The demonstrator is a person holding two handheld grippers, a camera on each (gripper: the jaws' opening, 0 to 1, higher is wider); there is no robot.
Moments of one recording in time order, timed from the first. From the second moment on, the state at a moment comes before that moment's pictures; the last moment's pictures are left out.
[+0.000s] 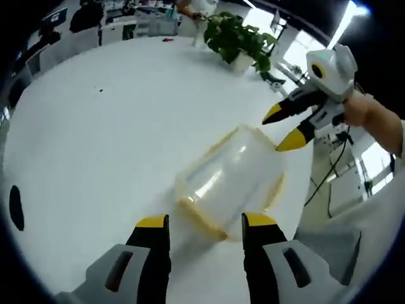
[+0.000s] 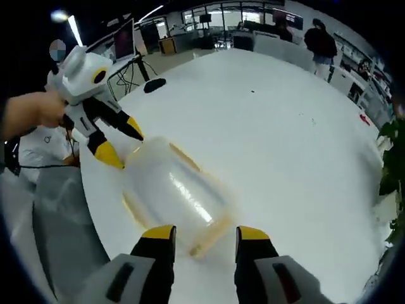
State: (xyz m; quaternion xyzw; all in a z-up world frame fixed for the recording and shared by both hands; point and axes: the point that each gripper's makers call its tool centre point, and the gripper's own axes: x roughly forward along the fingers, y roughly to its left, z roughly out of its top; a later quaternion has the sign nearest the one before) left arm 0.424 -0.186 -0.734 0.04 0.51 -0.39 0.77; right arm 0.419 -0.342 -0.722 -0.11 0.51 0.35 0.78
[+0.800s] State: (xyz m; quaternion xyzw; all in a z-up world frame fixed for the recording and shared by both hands) left arm 0.411 -0.199 -0.742 -0.04 0.54 -0.34 0.77; right arm 0.410 -0.330 -0.736 -0.08 0.54 0.34 0.77
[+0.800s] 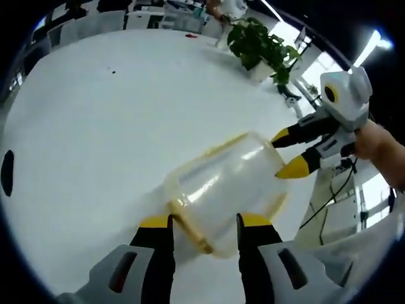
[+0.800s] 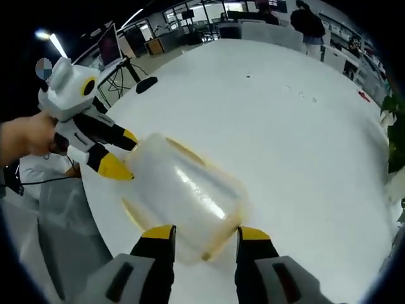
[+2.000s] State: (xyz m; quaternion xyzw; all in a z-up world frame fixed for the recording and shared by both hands) left arm 0.427 -0.212 -0.742 -0.05 0.49 -0.38 0.78; right arm 0.411 -0.329 -0.736 -0.10 0.52 0.39 0.75
